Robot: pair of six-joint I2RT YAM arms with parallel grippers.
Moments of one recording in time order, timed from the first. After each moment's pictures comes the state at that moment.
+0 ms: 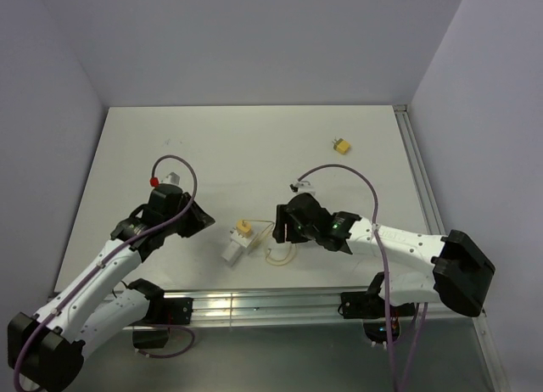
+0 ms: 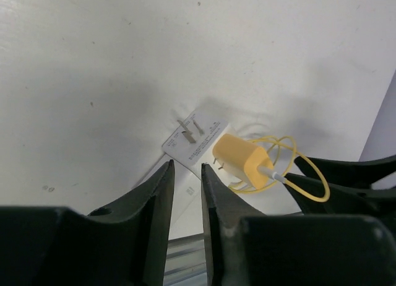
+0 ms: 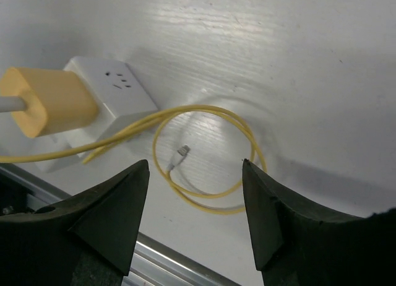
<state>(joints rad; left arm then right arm) -0.47 0.87 0.62 -0.54 0.04 -0.96 0.92 1.23 0.69 -0.28 0.16 0.75</state>
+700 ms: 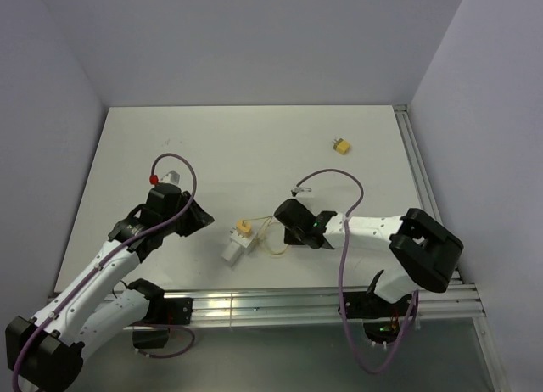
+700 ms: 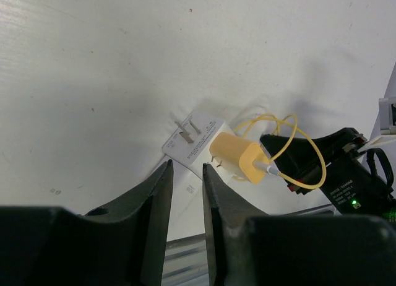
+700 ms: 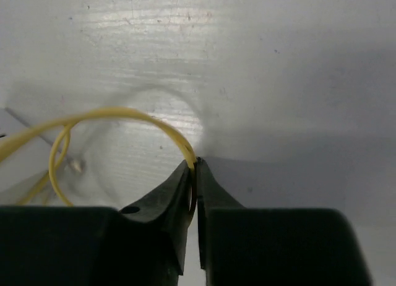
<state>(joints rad) -0.47 0.84 0.65 -0.56 0.03 -0.91 0.92 1.46 0.67 -0.25 0.31 0.87</state>
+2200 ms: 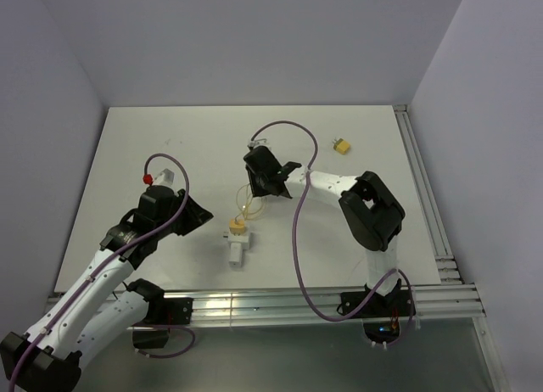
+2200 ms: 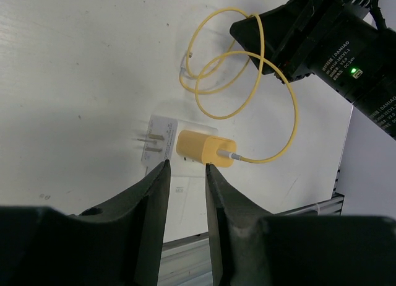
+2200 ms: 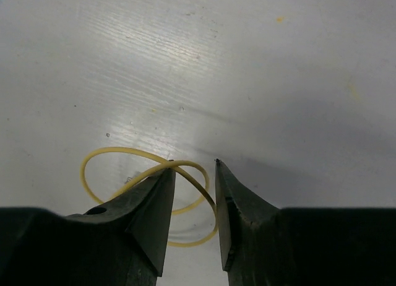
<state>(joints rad) -0.47 0.75 0.65 -0.55 0.03 -0.92 0.78 1.94 1.34 -0.29 0.22 0.43</state>
